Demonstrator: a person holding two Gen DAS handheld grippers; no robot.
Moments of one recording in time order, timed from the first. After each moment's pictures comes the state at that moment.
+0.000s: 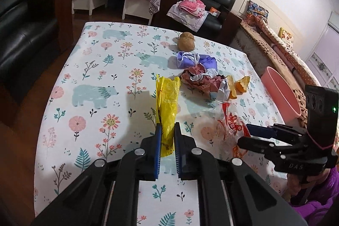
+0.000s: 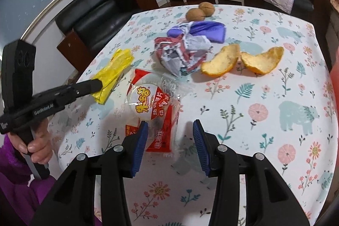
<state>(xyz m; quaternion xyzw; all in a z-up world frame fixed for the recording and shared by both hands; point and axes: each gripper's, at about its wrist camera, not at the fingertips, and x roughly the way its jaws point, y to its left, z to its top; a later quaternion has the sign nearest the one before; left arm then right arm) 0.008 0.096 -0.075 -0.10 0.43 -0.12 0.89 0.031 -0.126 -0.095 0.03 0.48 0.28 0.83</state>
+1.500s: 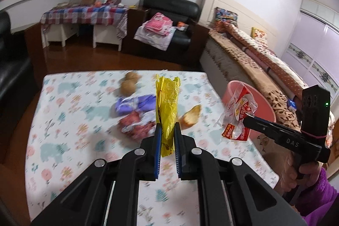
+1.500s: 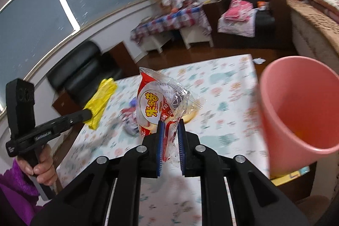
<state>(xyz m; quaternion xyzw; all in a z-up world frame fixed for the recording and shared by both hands) 0.025 0.008 -0.002 -0.06 0.36 -0.21 0.91 0.015 -0.253 -0.033 0.14 0.34 0.19 0.91</state>
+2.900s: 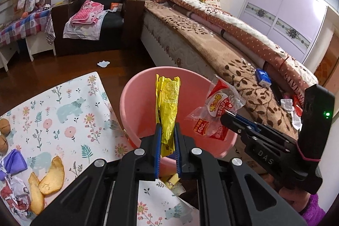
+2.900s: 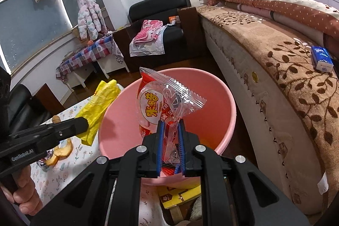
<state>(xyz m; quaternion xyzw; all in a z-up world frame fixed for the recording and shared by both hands) 0.105 -0.267 -0.033 0.03 0.40 -0.36 0.84 0.012 -0.428 -0.064 0.18 0.31 -0.08 0.93</state>
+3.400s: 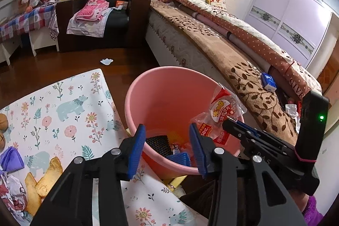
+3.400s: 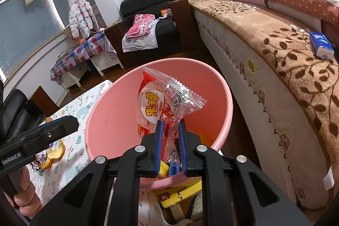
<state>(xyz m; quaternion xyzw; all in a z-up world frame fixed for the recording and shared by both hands) 0.116 -0.263 -0.041 0.01 0.40 -0.35 0.85 0.027 -0.435 -0.077 0.20 0.33 -0.10 0.92</state>
